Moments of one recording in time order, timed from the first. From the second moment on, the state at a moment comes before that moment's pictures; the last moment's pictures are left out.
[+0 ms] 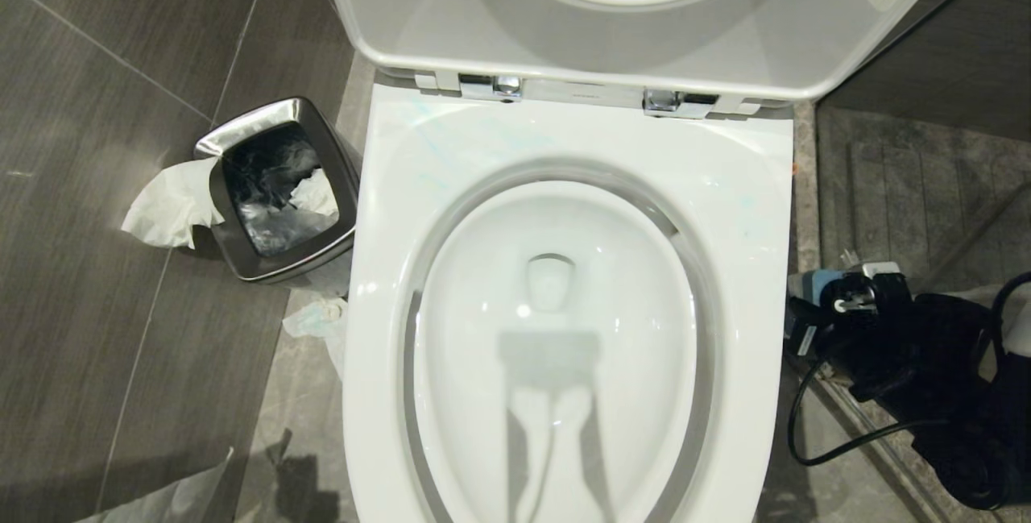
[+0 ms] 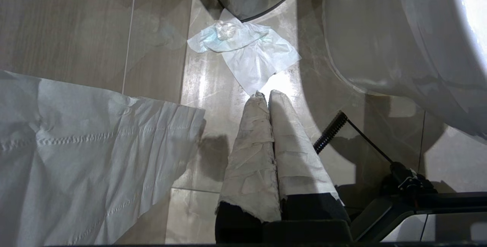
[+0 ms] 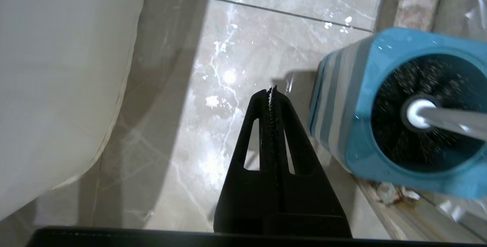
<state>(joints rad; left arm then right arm) -0.01 0.00 0.00 0.01 -0.01 0.01 -0.03 2.11 -0.44 -1.52 0.08 0.01</state>
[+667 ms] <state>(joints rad) -0.01 0.00 0.00 0.01 -0.01 0.01 -0.01 2.12 -0.55 -1.52 0.08 0.00</state>
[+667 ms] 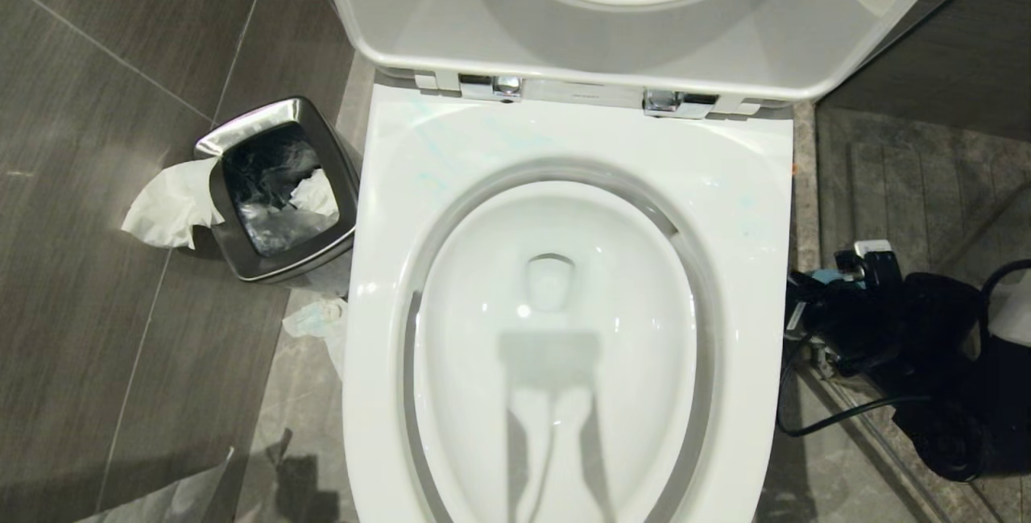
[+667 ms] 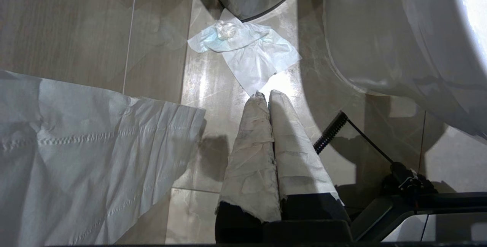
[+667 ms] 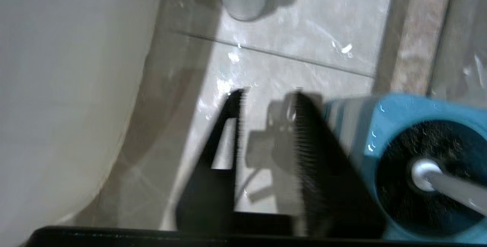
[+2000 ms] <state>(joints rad) -0.01 0.00 0.00 0.01 -0.01 0.01 0.03 2.34 -0.97 -1.52 0.08 -0.04</state>
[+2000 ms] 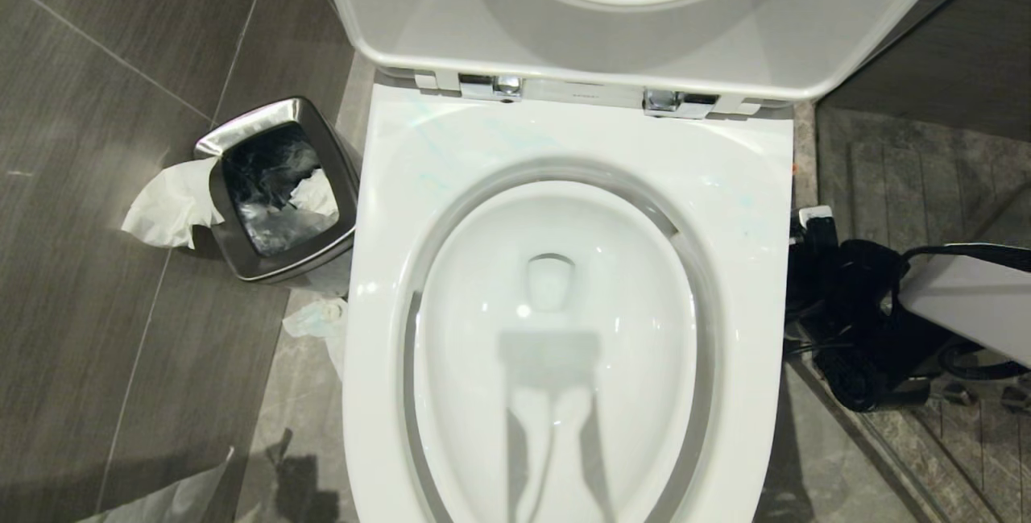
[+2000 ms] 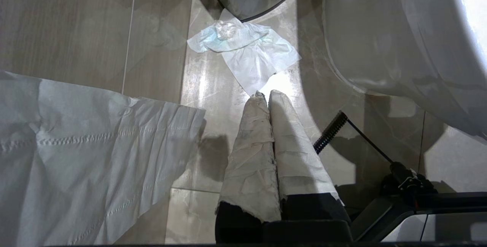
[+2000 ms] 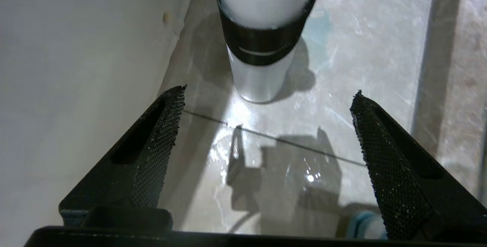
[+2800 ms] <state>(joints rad) -0.01 0.00 0.00 0.01 -0.01 0.01 0.06 2.46 -1.21 -1.52 0.08 -0.13</state>
